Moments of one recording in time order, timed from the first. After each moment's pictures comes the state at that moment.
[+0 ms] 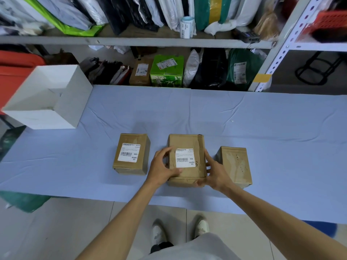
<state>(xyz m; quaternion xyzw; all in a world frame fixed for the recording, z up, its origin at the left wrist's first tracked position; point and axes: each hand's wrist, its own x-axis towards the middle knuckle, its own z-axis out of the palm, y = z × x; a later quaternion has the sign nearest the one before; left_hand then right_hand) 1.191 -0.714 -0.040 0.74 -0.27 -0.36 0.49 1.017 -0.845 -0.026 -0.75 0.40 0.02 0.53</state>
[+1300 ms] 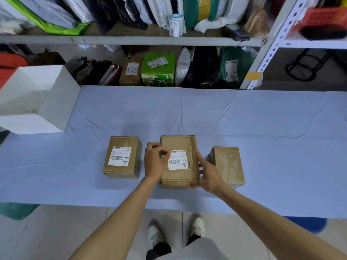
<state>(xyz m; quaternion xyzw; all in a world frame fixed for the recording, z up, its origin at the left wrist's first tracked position) 1.194 -0.753 -0.030 0.84 -0.30 -0.19 0.41 1.016 -0.846 -0.031 -0.75 0.40 0.02 0.53</state>
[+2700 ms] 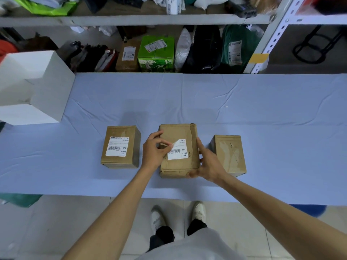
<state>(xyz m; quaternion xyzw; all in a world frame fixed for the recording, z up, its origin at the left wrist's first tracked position) 1.197 -0.750 -0.035 0.79 -0.29 -0.27 0.46 1.018 -0.851 -0.034 -0.77 0.38 0.02 0.51</state>
